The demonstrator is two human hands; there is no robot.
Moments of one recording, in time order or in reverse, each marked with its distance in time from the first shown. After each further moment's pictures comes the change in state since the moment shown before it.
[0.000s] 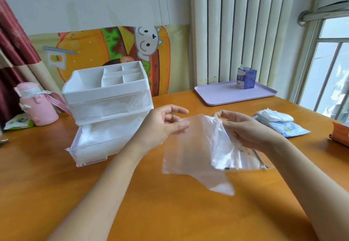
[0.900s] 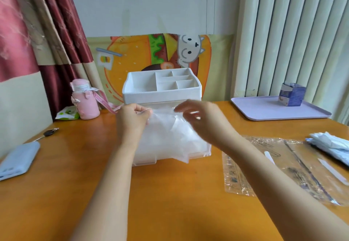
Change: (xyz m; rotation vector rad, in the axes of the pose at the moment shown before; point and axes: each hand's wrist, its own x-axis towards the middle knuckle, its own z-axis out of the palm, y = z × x) left_hand -0.012 -0.046 -0.155 0.384 0.858 -0.110; right_hand 0.132 -0.007 0.170 -1.100 0.334 -0.460
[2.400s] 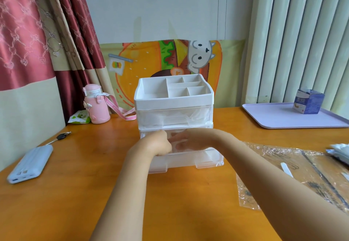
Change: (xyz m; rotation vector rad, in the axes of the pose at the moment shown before) left_hand -0.012 0.016 0.000 0.734 -0.833 -0.106; right_hand 0.044 0.018 0.047 -0.337 -0.889 0.079
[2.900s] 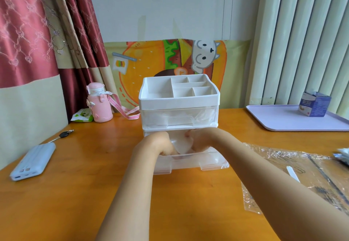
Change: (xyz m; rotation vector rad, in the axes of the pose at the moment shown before) left_hand 0.013 -0.003 -0.001 0.023 -0.042 -0.074; right_hand 0.019 0.006 0.001 -0.141 0.007 0.266
